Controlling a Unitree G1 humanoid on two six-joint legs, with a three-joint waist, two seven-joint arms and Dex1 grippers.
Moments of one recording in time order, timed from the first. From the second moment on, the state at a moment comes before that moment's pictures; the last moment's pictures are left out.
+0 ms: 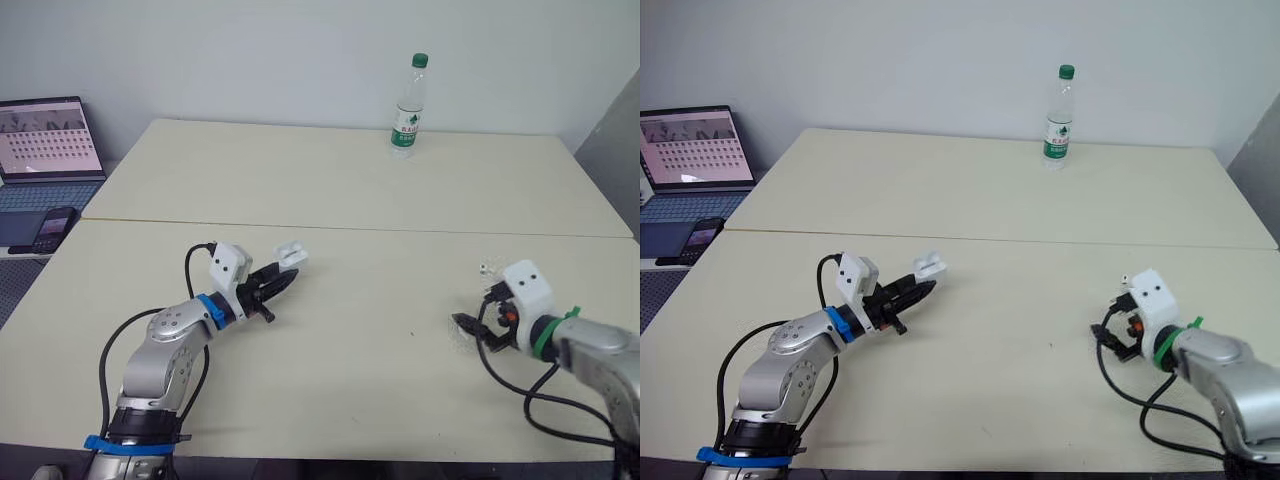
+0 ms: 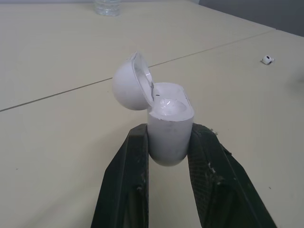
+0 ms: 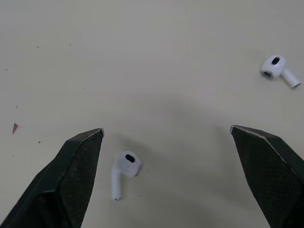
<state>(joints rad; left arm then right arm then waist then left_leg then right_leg) -0.21 0.46 0.06 -0.07 -0.41 0.33 -0.75 -0.06 -0.63 -0.16 -0.66 0.37 1.25 0.40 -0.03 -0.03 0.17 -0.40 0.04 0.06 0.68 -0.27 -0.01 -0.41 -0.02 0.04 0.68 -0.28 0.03</state>
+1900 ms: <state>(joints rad) -0.21 0.47 0.05 -0.14 -0.41 0.38 -0.73 0.05 -1.08 0.01 0.04 0.19 -0.23 1.37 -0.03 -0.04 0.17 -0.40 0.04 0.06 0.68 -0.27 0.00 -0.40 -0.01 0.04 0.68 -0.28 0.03</state>
